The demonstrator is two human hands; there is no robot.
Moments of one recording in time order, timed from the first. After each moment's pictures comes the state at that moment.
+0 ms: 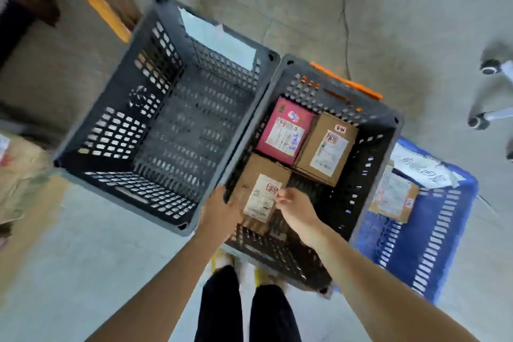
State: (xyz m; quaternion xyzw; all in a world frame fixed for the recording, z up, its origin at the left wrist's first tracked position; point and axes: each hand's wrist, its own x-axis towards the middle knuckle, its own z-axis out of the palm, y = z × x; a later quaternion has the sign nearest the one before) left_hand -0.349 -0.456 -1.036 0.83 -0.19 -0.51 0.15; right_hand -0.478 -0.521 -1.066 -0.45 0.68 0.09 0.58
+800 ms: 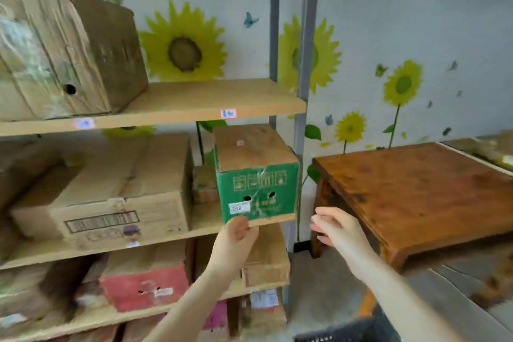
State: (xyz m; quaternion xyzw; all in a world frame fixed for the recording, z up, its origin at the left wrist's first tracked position) left_hand -0.152 -0.177 -0.469 0.81 -0.02 -0.04 0.59; right_hand -0.176 -0.377 -0.471 -0.76 0.15 -0.08 0.63
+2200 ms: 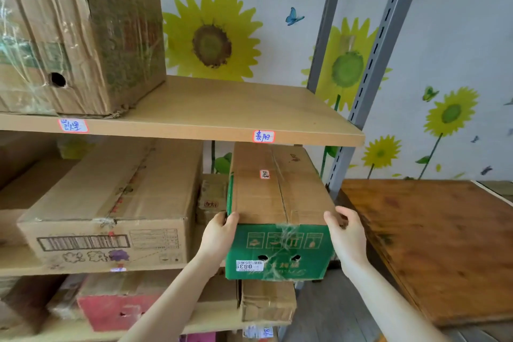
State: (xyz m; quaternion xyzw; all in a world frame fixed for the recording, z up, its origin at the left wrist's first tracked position) left_hand 0.008 -0.143 -0.476 0.77 0.10 -0.03 0.64; right_hand -0.012 -0.361 -0.471 -0.80 0.23 -0.20 0.51
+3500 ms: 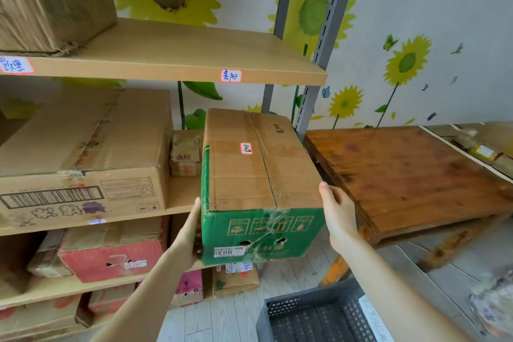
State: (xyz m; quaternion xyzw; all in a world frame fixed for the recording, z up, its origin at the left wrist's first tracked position) left_hand -0.042 -0.124 -0.570 0.58 0.22 -0.27 0.73; right_hand -0.107 -0.362 -0.484 -0.71 0.29 -0.18 0.61
